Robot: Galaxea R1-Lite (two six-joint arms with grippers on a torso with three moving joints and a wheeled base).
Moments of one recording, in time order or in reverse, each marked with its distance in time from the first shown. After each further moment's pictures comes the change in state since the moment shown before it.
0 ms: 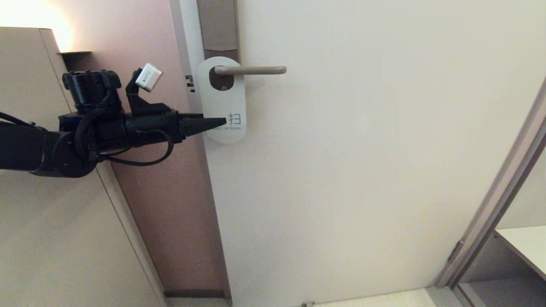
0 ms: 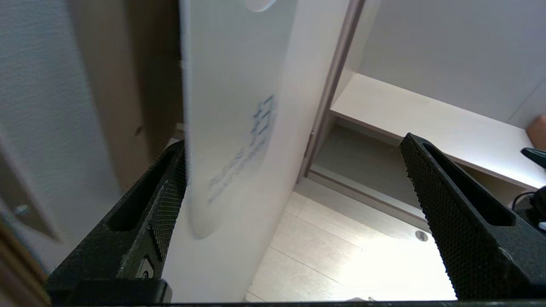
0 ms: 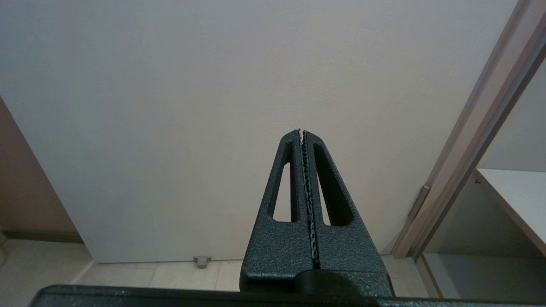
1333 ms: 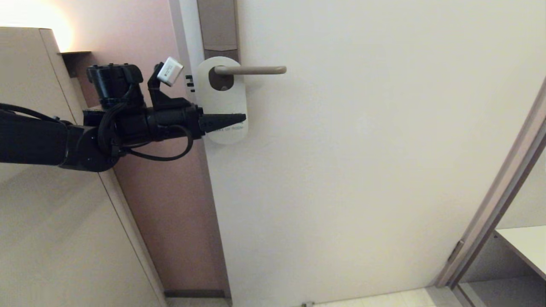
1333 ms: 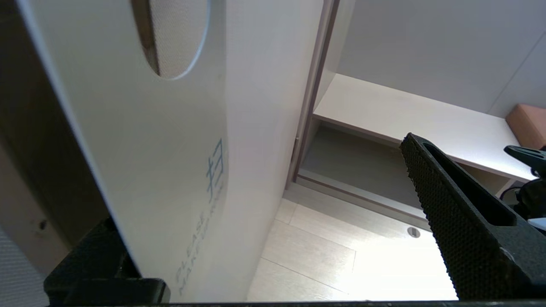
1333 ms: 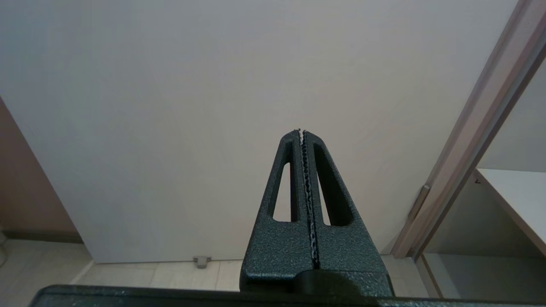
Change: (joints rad) left arm -0.088 0.038 -0.080 -0.002 0.010 -0.005; right arm 0.000 0.000 0.000 0.000 0.000 0.000
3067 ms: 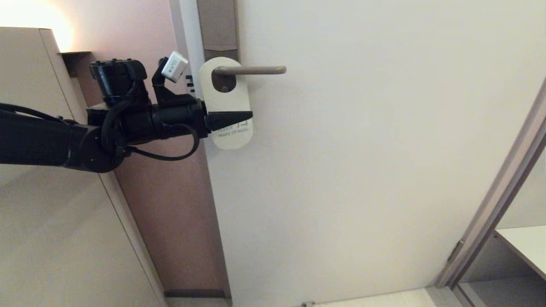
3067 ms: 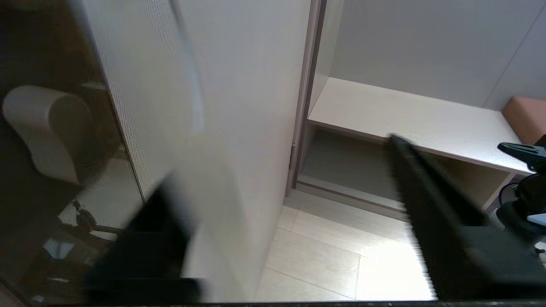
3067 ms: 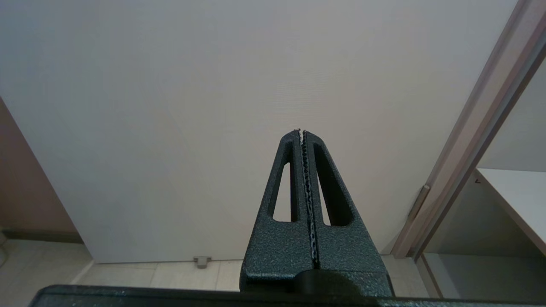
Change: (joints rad) left arm -0.036 -0.011 0.002 -0.037 0.005 0.013; right arm 0.000 0.000 0.000 0.000 0.000 0.000
